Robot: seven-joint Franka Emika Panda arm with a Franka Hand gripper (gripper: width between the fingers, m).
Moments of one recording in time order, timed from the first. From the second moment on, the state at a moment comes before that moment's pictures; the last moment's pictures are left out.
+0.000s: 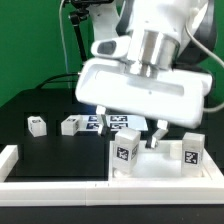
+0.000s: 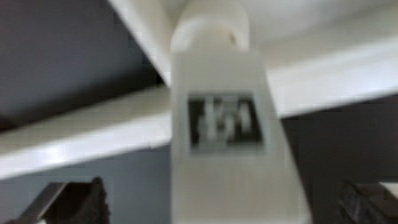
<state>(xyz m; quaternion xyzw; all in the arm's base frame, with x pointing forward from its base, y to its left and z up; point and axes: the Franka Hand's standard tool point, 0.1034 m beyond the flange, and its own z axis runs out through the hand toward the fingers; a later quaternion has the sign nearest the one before) 0.639 0.010 0.103 0.96 -0.19 0.21 0.08</state>
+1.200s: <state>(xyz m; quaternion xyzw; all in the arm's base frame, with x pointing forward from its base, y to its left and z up) 0.645 -0.020 0.136 0.98 -0.21 0.02 -0.01</state>
